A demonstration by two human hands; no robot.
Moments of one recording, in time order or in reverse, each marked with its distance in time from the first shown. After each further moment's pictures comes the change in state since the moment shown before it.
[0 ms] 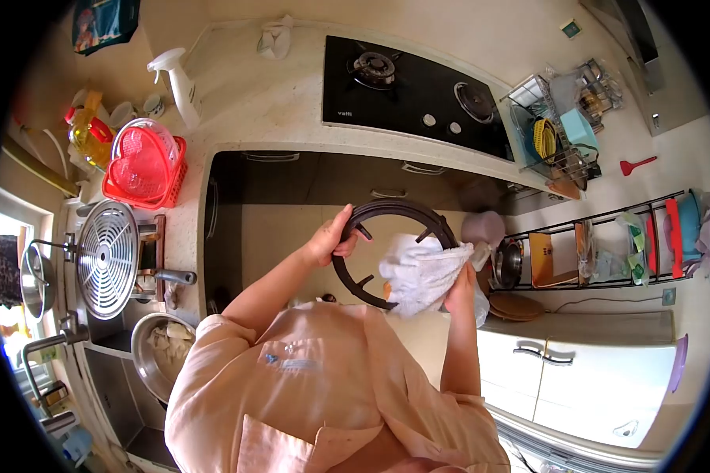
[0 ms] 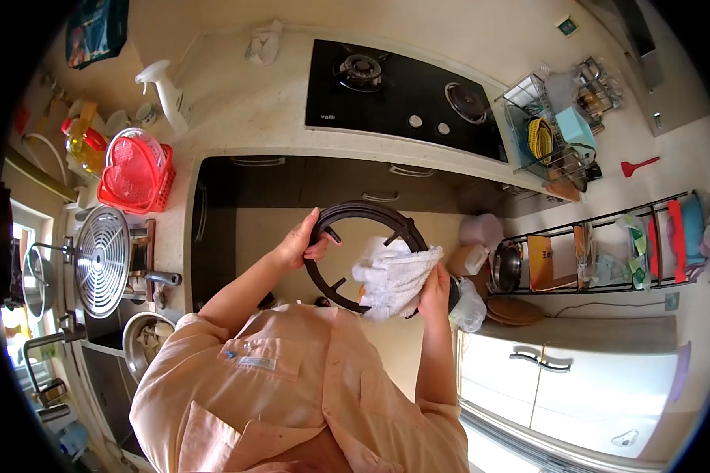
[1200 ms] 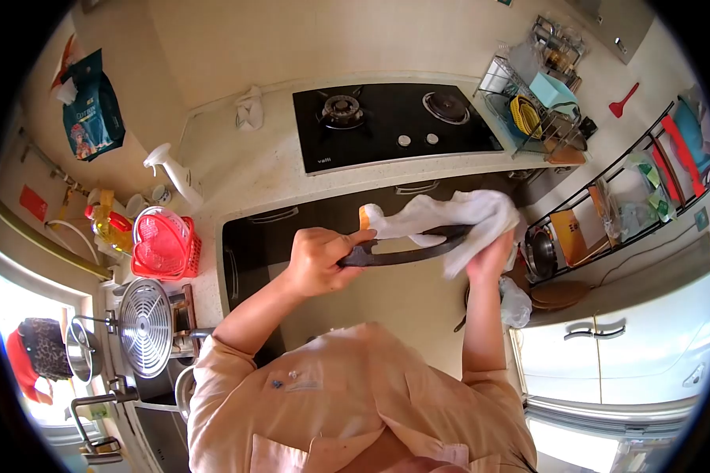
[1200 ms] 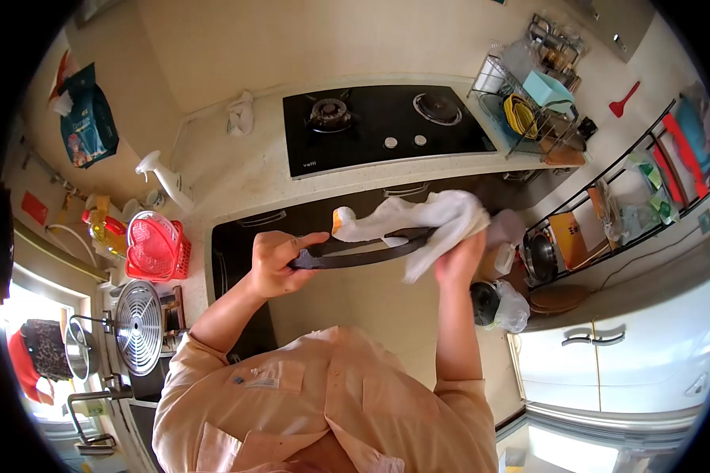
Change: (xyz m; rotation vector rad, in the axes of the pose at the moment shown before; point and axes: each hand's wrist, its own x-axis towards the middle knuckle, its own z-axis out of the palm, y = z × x) left_hand -0.057 0.123 0.112 1.433 0.043 1.265; right_hand 0.045 -0.085 0.020 0.418 0.215 -0.472
